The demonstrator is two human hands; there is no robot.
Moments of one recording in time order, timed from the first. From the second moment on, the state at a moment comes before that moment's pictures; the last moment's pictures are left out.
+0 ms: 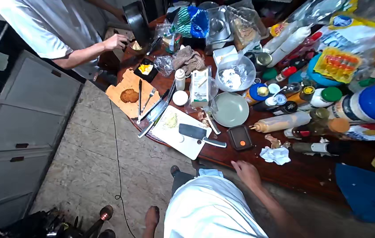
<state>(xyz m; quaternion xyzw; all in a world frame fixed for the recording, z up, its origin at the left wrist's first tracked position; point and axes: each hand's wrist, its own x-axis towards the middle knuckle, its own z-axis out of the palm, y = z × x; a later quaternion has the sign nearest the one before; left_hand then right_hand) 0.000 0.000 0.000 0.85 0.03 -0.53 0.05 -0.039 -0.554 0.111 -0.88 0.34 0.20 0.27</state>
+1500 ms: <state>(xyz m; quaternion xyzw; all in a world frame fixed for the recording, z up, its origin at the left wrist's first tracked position) 0.197 -0.321 0.227 0.25 0.14 -0.18 0.94 0.132 -0.525 0.061 -0.91 0.18 0.24 0.30</state>
